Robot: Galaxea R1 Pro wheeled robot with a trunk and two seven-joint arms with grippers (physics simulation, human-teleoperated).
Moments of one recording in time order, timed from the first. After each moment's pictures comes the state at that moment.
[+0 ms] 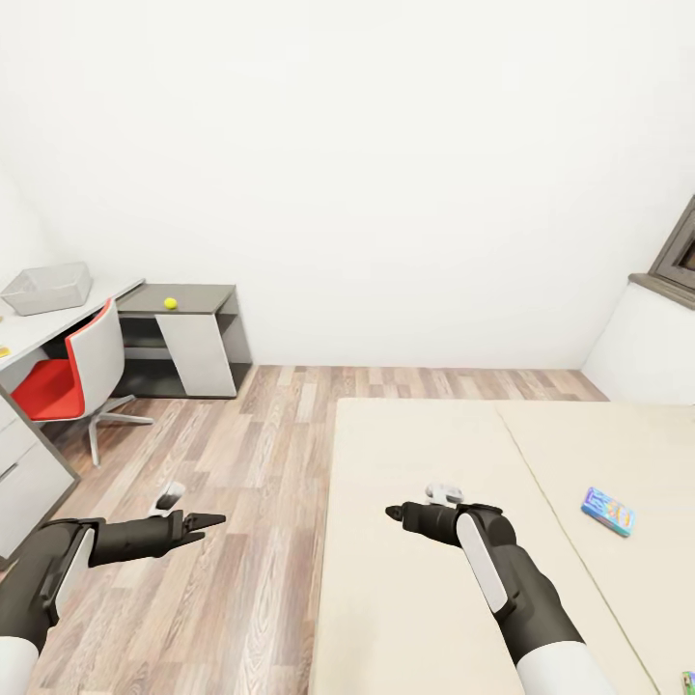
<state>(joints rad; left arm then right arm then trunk) -0.53 0.30 0.28 -0.92 0.01 0.98 -1.14 -0.50 0.06 0.05 -1.12 -0.37 0.83 0.02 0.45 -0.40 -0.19</state>
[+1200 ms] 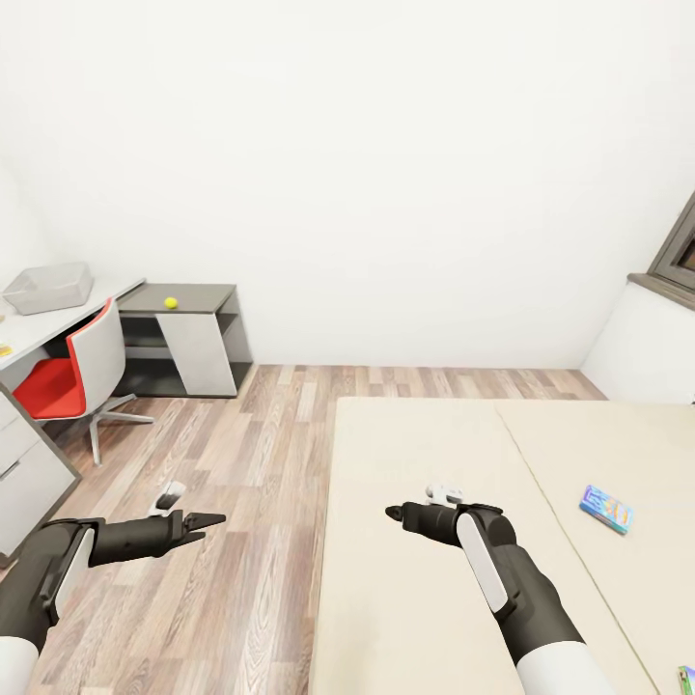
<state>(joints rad) -0.53 0.30 0.28 -0.92 0.01 0.98 -1.15 -0.50 0.06 0.05 -1.12 -0.37 0.84 0.02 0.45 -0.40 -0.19</state>
